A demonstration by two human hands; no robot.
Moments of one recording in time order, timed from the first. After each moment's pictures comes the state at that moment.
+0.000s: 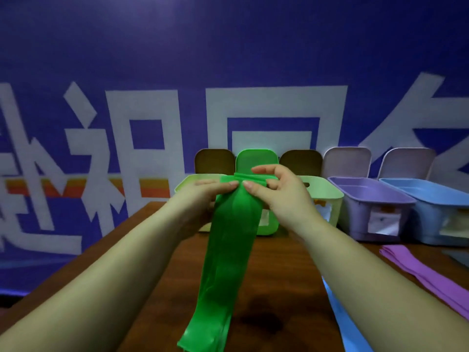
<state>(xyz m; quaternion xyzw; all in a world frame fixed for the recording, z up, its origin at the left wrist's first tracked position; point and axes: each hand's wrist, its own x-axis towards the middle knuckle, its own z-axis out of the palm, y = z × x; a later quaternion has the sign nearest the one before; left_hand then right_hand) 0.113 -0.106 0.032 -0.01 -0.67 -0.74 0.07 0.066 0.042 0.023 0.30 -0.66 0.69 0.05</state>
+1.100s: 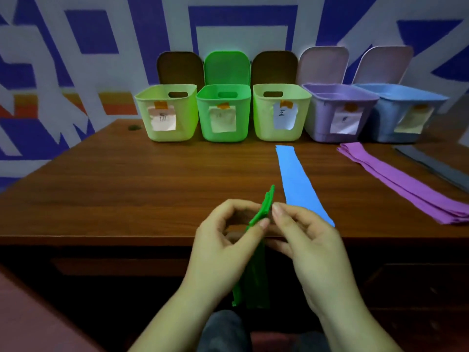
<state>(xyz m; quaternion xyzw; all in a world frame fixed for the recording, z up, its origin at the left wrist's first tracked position) 0.251 0.033 -0.126 -0.07 -0.74 -0.64 0.21 0.232 0.151 -0.124 0.05 -0.63 0.78 0.01</state>
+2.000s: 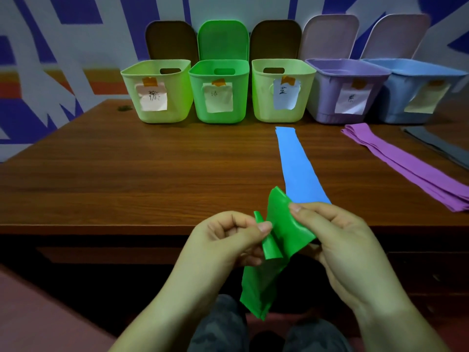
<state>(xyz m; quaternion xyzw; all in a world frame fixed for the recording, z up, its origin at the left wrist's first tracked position) 0.248 0.040 -0.130 0.06 -0.60 -0.80 -0.01 0.216 0.182 -0.128 0.00 -0.66 0.75 -0.03</state>
